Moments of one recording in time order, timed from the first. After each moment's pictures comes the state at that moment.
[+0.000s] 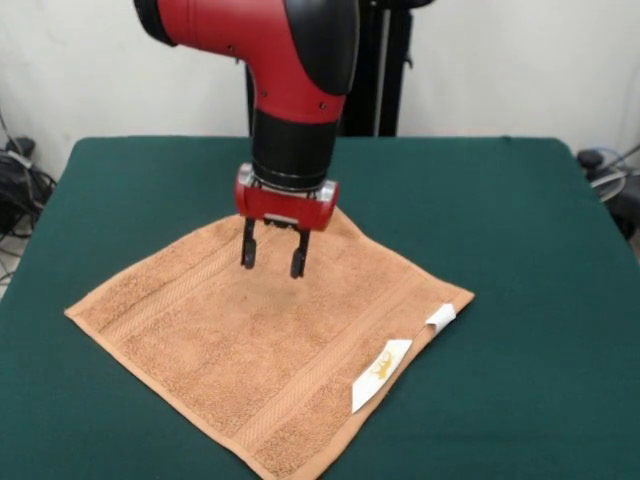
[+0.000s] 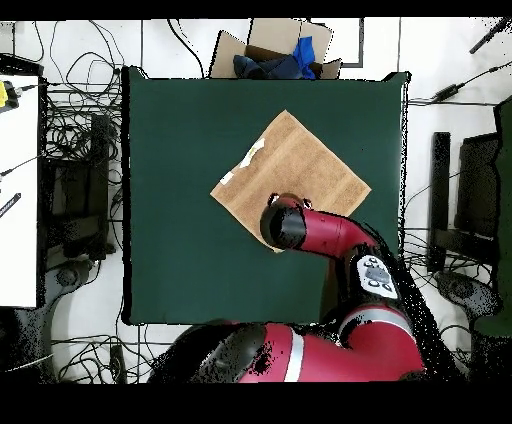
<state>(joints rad) -0.32 -0.45 -0.05 1.68 -0.13 0.15 1.66</state>
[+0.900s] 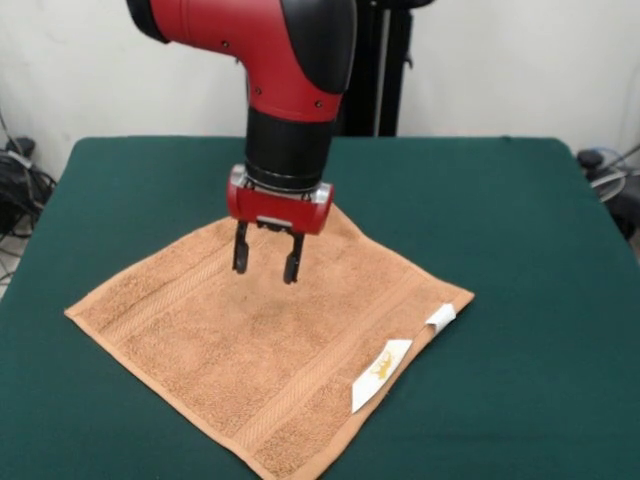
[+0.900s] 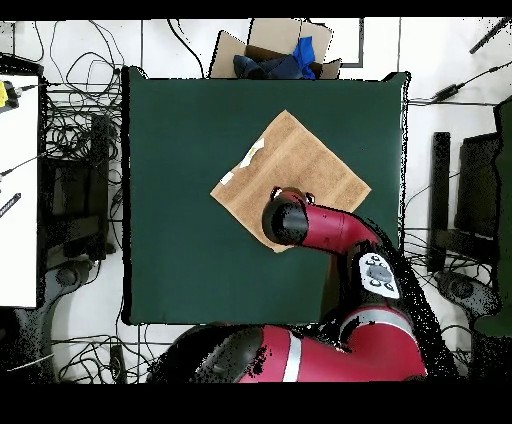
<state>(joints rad) -0.32 -0.47 -0.06 1.67 -0.13 0.15 1.66</state>
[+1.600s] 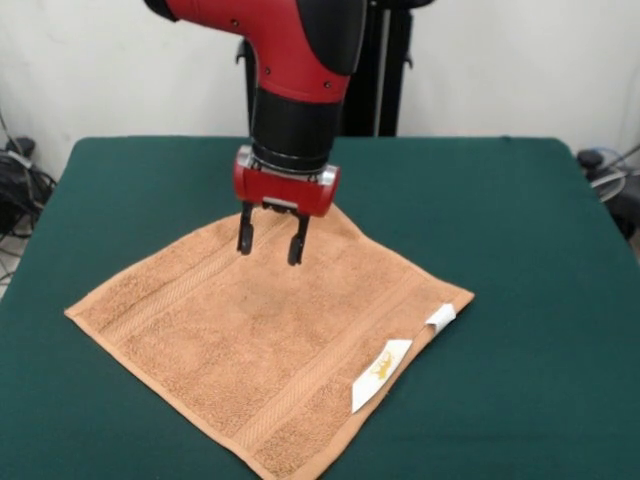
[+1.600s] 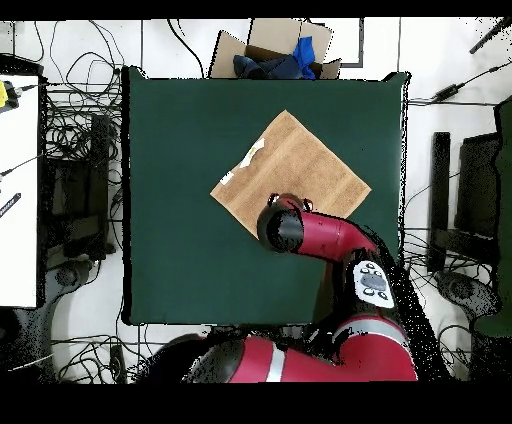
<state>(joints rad) -0.28 -0.50 -0.10 1.72 -0.12 0.14 1.66</state>
